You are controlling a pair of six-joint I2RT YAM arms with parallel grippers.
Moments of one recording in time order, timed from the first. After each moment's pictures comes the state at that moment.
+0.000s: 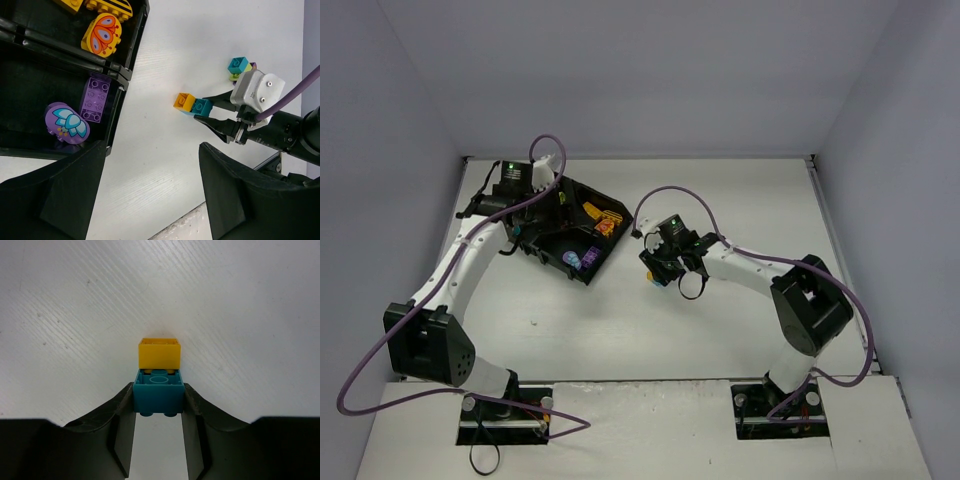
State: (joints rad) left arm -0.20 1.45 1.34 -0.67 0.45 -0.38; right arm 0.67 1.70 1.03 -0.30 -0.11 -0.16
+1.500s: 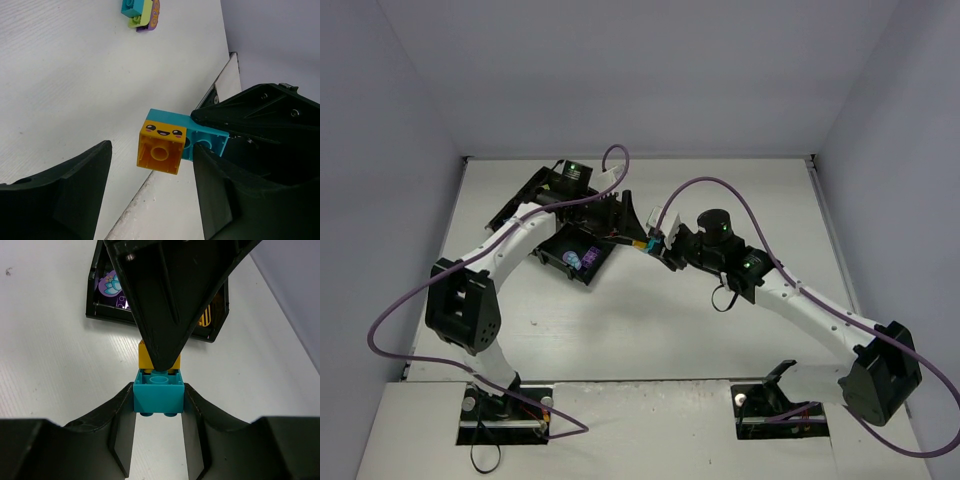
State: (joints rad) left arm -0.43 1.69 1.45 -0.57 0.80 -0.46; right arm 0.67 1.23 0.89 -0.07 -0.32 -0.45
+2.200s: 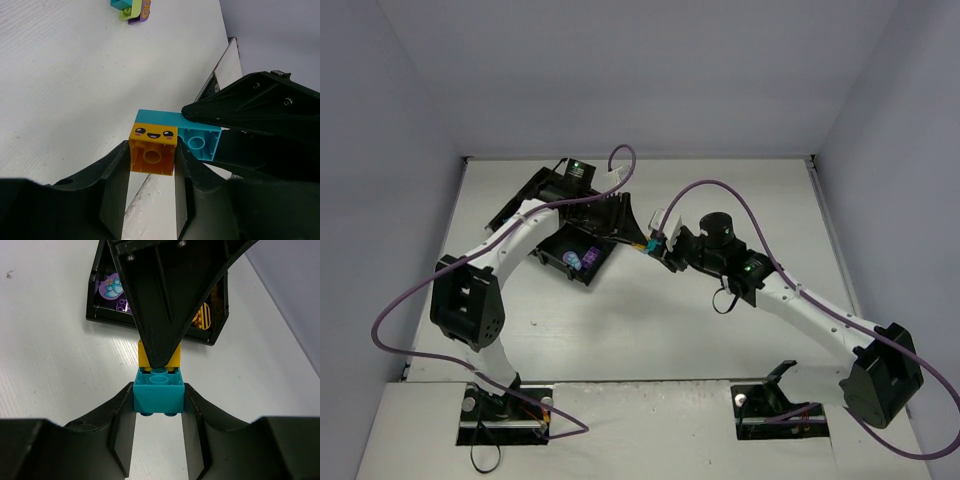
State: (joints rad) left arm -0.43 1.72 1.49 -0.61 0.85 -0.39; right arm 0.65 1.22 0.85 -0.02 -0.34 -0.45
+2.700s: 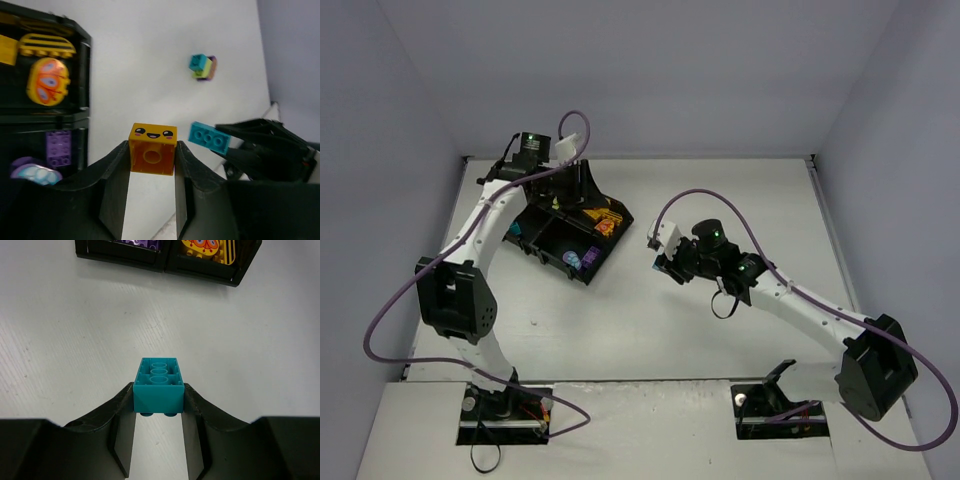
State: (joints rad) left arm -0.23 1.74 1.66 -0.74 0.74 -0.31; right arm 0.65 1.26 0.82 -0.16 -0.26 -0.45
